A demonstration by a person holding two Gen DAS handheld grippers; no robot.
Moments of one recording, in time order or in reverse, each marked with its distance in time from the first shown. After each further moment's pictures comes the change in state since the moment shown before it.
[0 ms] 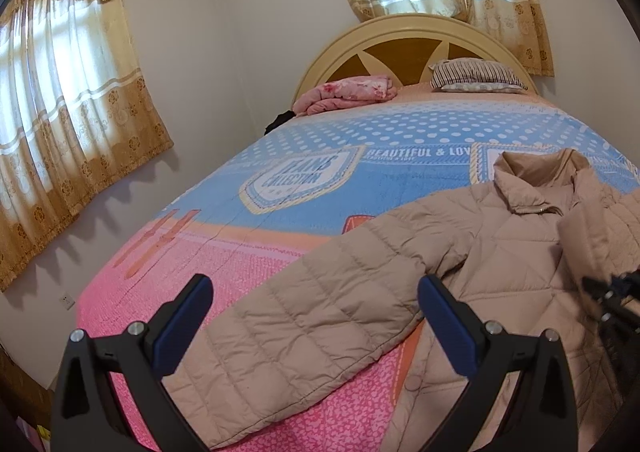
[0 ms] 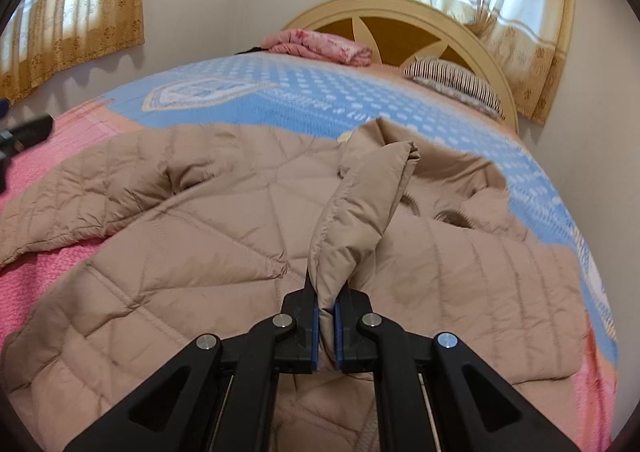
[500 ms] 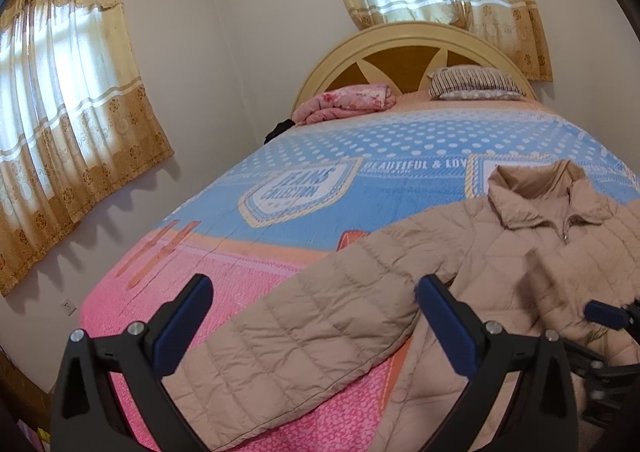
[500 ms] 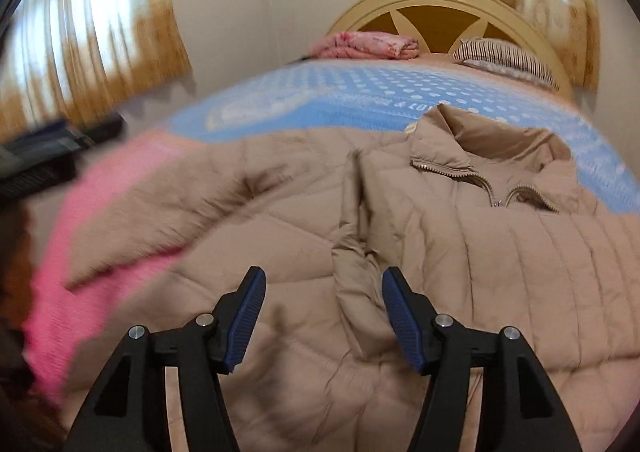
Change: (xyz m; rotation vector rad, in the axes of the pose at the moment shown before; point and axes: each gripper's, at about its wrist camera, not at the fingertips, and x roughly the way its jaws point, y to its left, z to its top) left arm -0.009 -0.010 0.017 -0.007 -0.029 0.003; right arm -0.038 -0.020 -0.013 0.178 -0.076 0.378
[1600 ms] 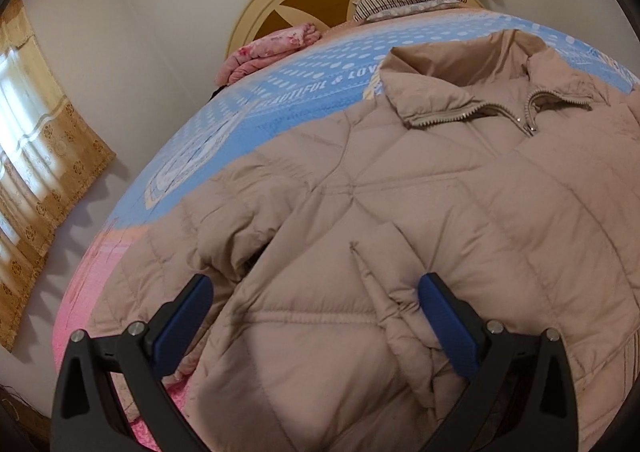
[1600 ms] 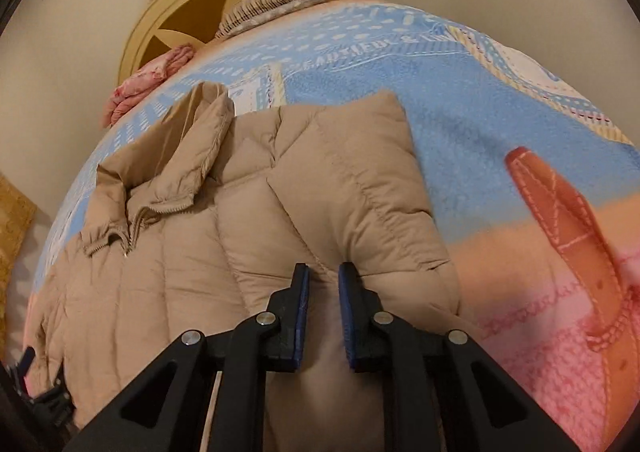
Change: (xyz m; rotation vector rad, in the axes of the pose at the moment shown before) left arm 0.079 -0.174 -0.042 0.252 0.182 -0.057; right arm 0.006 -0.280 -0.016 0.549 0.040 -0.445
